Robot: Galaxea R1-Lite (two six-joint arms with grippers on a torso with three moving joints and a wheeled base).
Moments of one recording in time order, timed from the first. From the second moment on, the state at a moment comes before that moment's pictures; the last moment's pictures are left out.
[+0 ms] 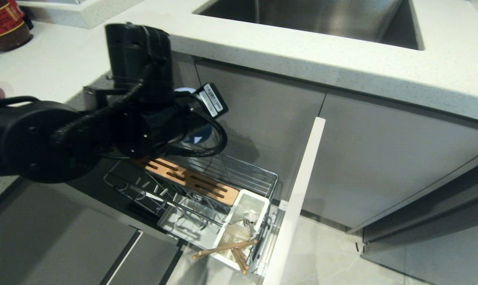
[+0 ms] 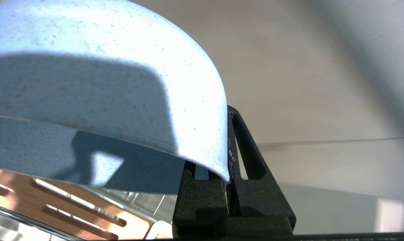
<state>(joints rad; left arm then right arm) -0.71 1.65 -1.29 -0.21 0.46 -0.57 0.00 0.00 0.00 0.00 0.00 -0.01</state>
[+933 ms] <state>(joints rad) -0.55 1.15 -1.28 -0.25 0.44 -0.27 0.00 0.00 0.00 0.00 0.00 -0.01</state>
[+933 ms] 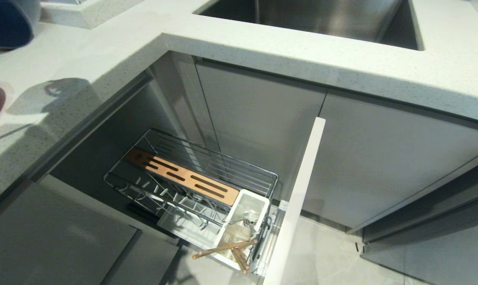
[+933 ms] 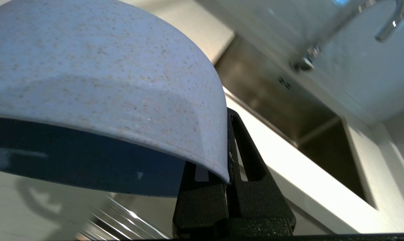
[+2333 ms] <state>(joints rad) 0.16 1.10 -1.60 0.68 0.37 -0.09 0.00 0.00 0.00 0.00 0.00 -0.01</state>
